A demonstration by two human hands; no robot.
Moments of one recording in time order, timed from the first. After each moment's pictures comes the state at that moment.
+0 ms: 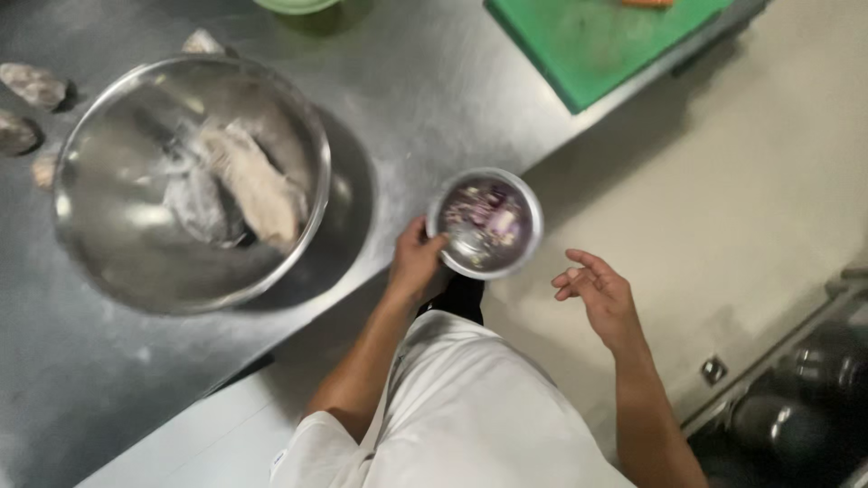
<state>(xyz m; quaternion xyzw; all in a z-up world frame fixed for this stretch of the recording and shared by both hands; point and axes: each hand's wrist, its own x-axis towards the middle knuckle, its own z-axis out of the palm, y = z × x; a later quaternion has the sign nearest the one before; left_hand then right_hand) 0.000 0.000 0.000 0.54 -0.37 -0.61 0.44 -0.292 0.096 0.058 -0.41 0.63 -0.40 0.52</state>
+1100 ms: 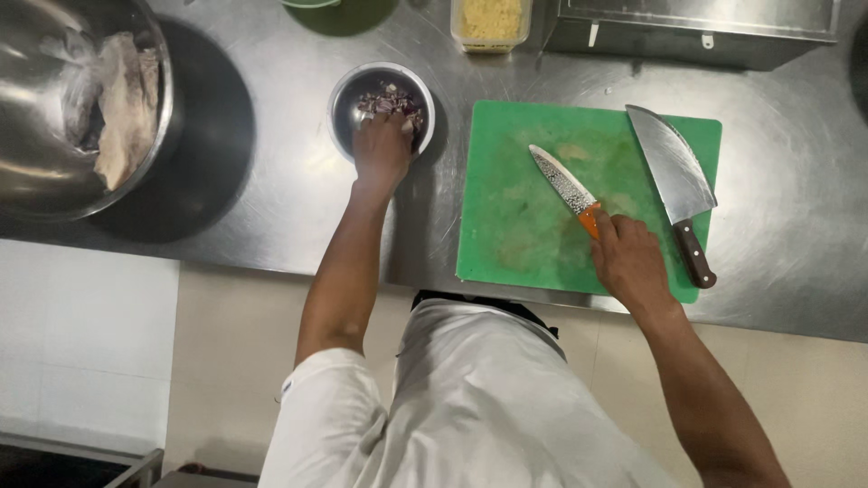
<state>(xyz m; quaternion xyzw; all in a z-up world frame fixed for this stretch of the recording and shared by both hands) -0.162 -0.362 -0.015 0.84 -0.48 -0.03 0.24 -0.587 -0.461 0.032 -0.94 0.32 -0.03 0.07</state>
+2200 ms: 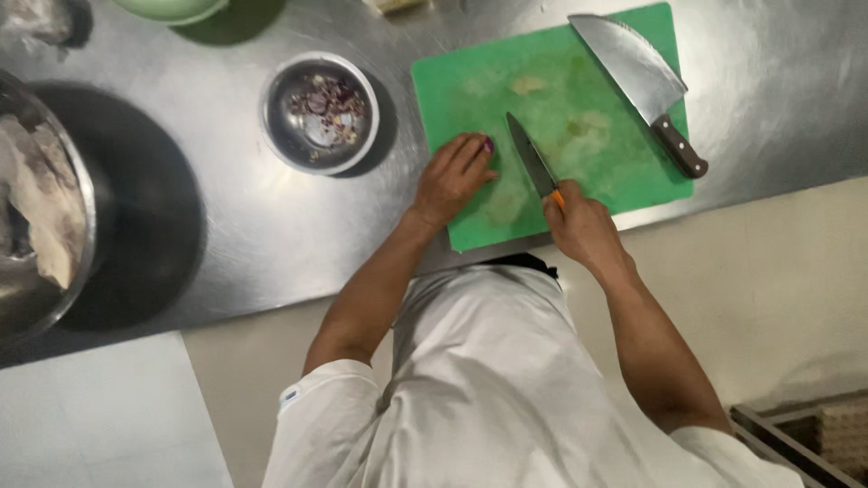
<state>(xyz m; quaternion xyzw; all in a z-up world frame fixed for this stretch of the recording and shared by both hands) -0.292 -0.361 -0.031 0.51 -0.76 0.04 0.40 -0.542 -0.375 0.044 -0.77 0.56 -0.04 0.31</state>
